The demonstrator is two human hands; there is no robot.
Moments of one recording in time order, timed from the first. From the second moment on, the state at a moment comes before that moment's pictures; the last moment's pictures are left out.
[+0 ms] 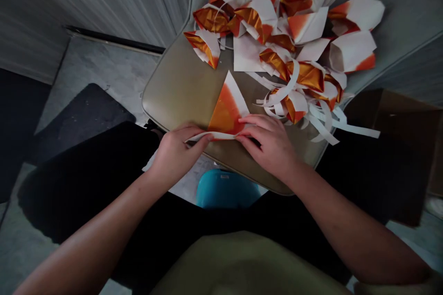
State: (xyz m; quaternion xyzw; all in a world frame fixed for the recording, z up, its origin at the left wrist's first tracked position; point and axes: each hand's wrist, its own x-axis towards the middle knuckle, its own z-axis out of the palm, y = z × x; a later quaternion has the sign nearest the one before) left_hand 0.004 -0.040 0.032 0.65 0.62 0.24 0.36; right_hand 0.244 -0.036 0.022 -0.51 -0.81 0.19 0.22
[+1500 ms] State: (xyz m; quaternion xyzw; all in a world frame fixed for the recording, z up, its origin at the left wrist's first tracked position) left_hand 0.016 -0.024 0.022 0.61 0.72 0.18 0.26; right_hand 0.256 -0.031 0.009 -0.49 -0.80 0.20 0.26
